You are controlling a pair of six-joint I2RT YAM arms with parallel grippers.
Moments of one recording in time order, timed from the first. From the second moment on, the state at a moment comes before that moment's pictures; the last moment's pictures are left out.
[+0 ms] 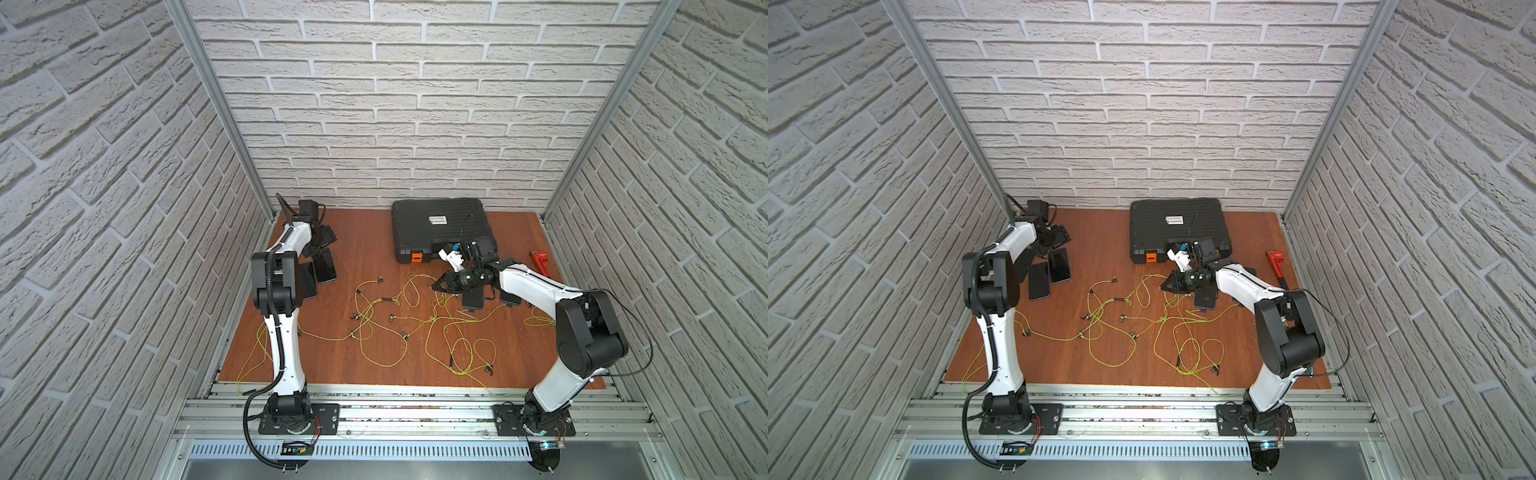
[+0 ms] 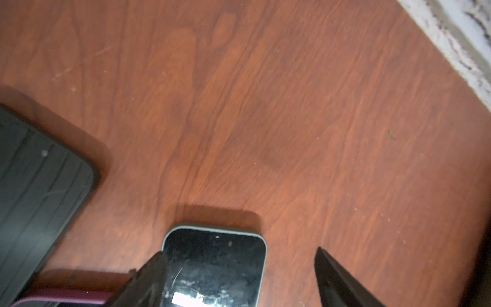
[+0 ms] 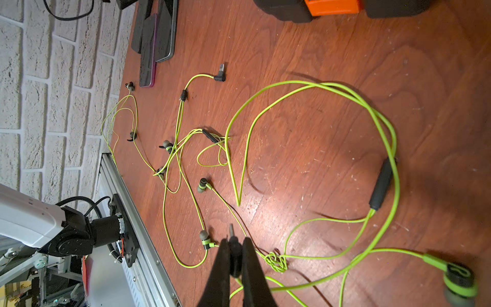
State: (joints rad) left arm 0.01 2.29 1.92 -0.72 -0.01 -0.50; right arm 0.28 1.70 1.12 -0.46 -0.66 0.24
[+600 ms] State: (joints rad) left arm 0.00 2.39 2.03 -0.92 -0.05 -0.36; right arm 0.28 1.68 1.12 -0.47 -0.62 0.22
